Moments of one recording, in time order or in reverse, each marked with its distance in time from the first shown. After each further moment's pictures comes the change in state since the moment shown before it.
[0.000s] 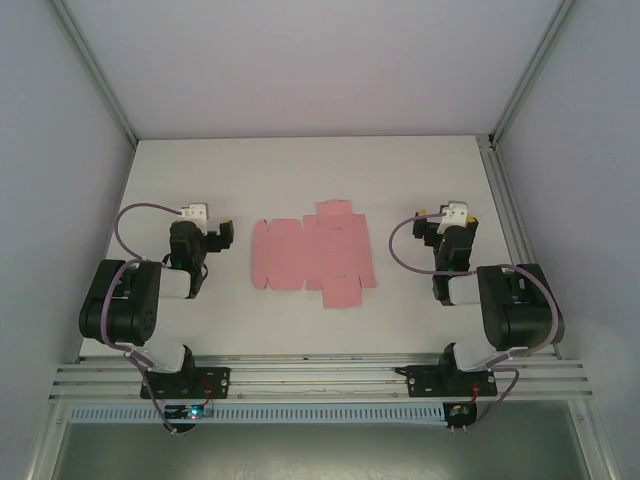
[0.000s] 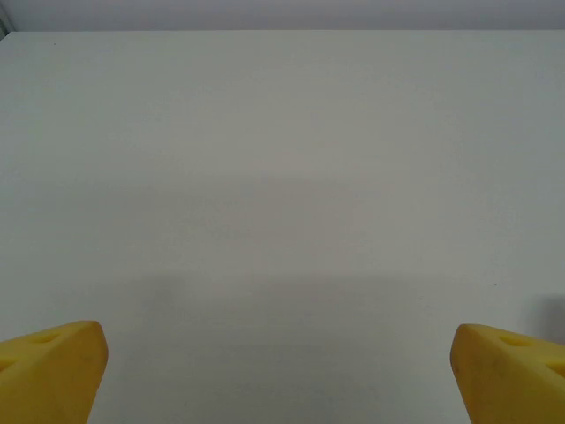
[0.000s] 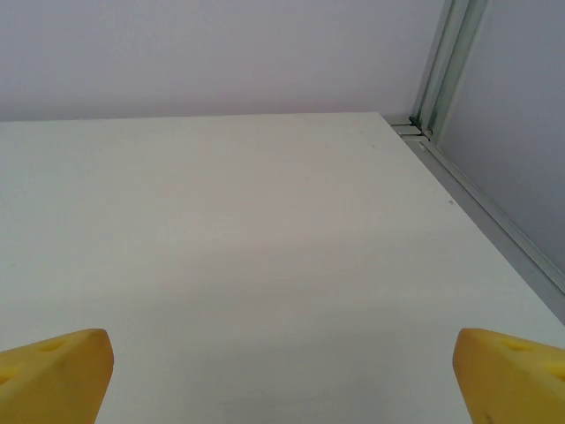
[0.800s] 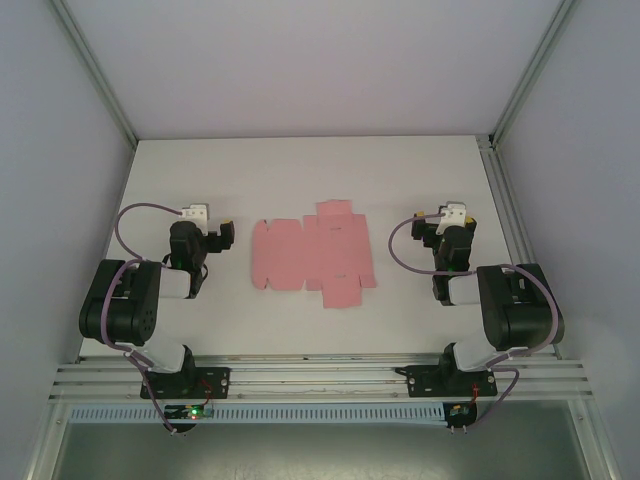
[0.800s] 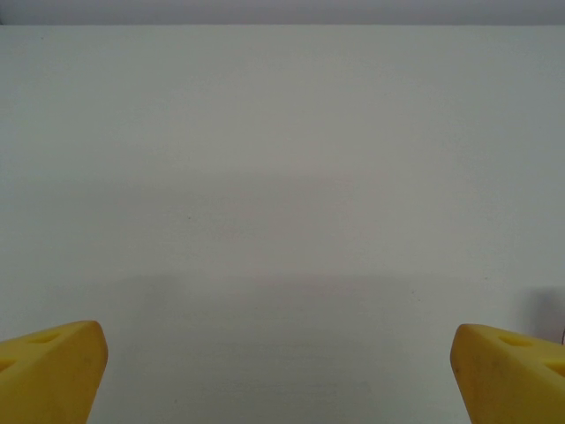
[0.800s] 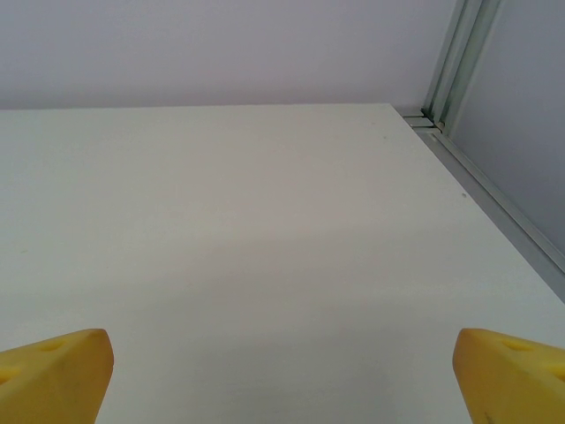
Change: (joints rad) left arm 0.001 0.000 0.000 -0.008 0.019 -0.002; right arm 0.000 0.000 0.000 -0.019 -0.023 0.000
